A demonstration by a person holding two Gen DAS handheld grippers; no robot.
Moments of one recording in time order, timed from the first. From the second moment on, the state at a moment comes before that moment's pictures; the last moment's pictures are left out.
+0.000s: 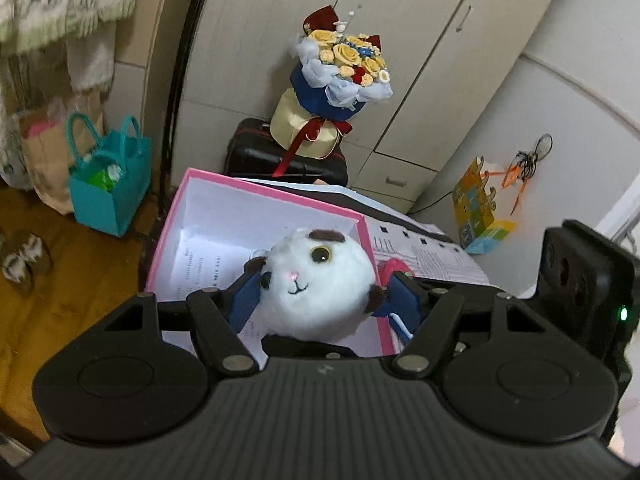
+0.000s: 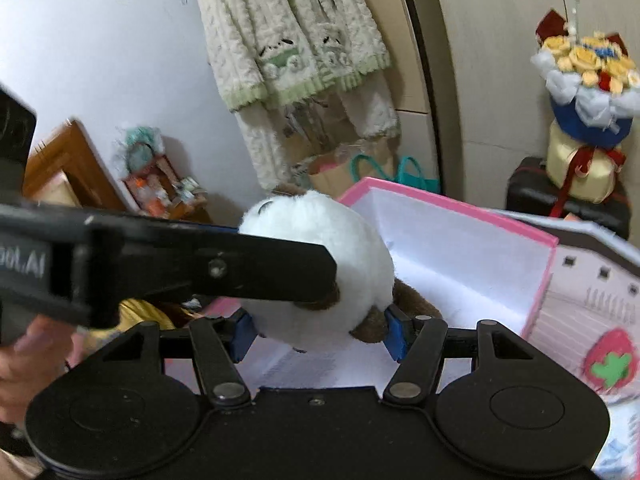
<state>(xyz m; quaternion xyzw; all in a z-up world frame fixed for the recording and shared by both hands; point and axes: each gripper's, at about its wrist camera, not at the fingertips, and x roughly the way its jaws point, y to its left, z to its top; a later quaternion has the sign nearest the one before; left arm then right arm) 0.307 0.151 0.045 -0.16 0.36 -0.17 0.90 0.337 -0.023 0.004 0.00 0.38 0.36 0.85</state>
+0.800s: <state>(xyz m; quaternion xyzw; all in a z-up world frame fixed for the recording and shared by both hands) 0.380 0.145 -0.038 -0.28 0.44 -0.11 0.85 0.394 0.008 -0.037 -0.18 0.45 0.26 0.84</state>
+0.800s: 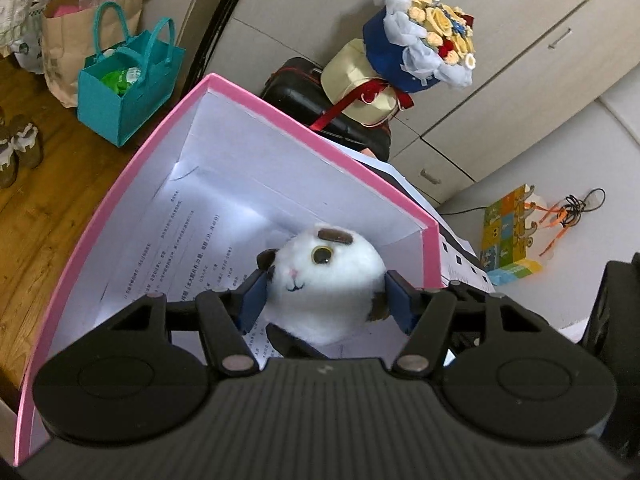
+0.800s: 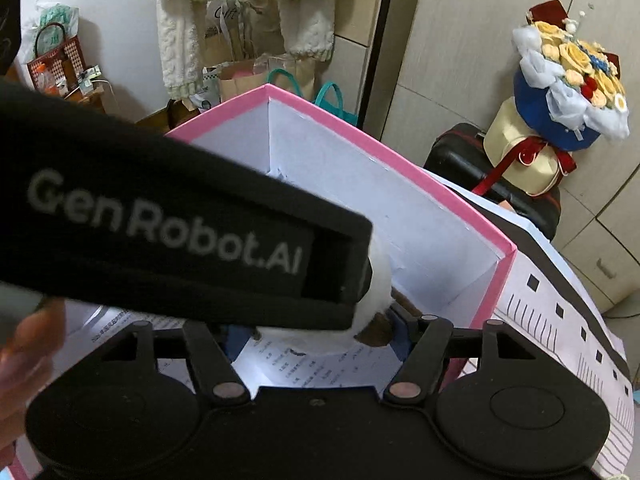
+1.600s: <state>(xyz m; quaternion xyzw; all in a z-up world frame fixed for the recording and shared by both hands) 0.267 0.141 0.050 -0.11 0.35 -0.18 0.91 0.295 -0.070 0.025 0.00 0.38 0.35 0.86</state>
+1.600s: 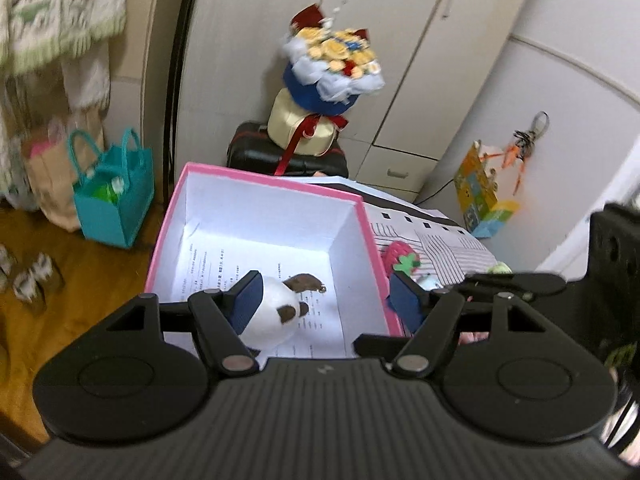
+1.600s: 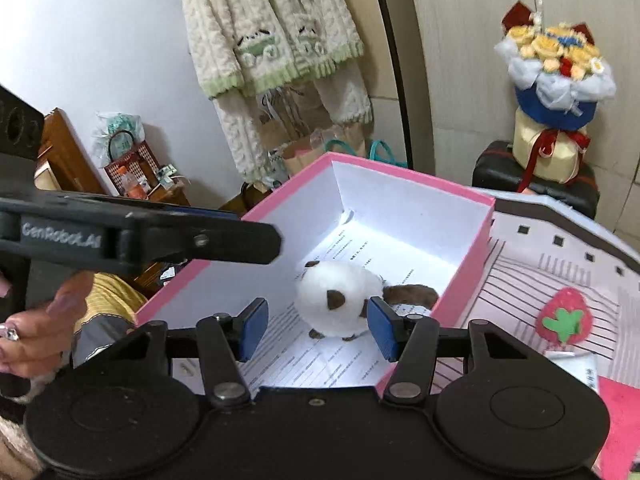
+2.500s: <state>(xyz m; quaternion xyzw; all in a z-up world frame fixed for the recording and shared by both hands) 0.089 0.053 0.096 0.04 0.27 -0.28 0.92 0.135 -0.188 0.081 -0.04 0.29 0.30 0.91</state>
